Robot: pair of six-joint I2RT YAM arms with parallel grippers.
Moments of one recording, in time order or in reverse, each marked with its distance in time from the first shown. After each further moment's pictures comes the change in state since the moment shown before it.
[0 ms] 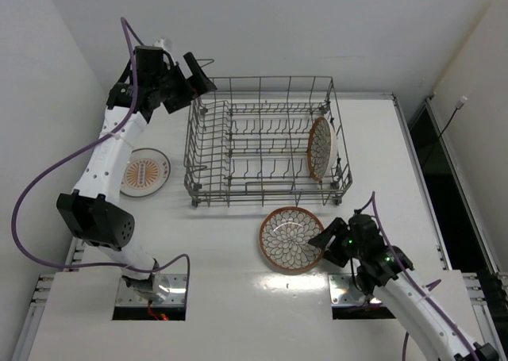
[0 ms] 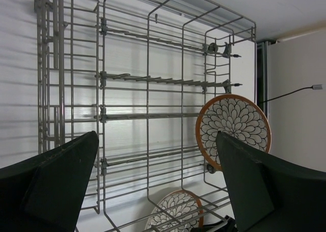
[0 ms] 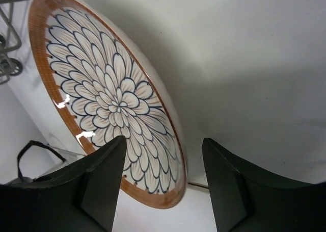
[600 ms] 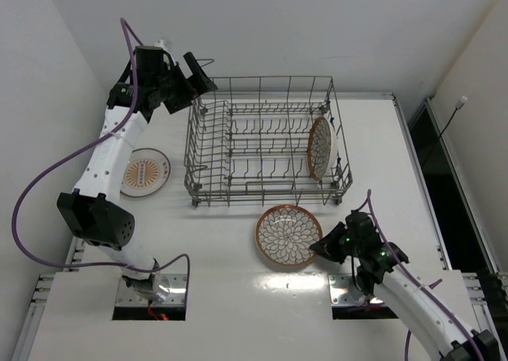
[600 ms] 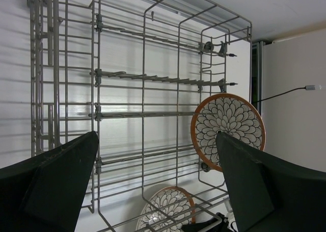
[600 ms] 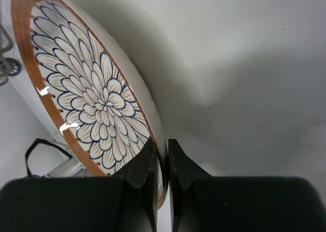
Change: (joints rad) left arm 0.002 0.008 0.000 0.002 0.019 -0.029; right arm -0.012 0.125 -0.024 0.116 -0.047 0.056
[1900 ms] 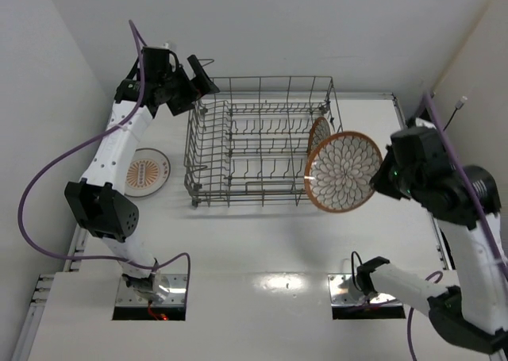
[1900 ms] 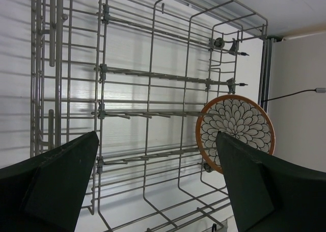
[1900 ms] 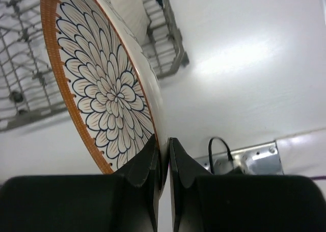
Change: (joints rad) left arm 0.000 0.072 0.032 -0.028 -0.002 -0.016; right arm 0.002 0.548 1.554 -0.961 0.563 -0.486
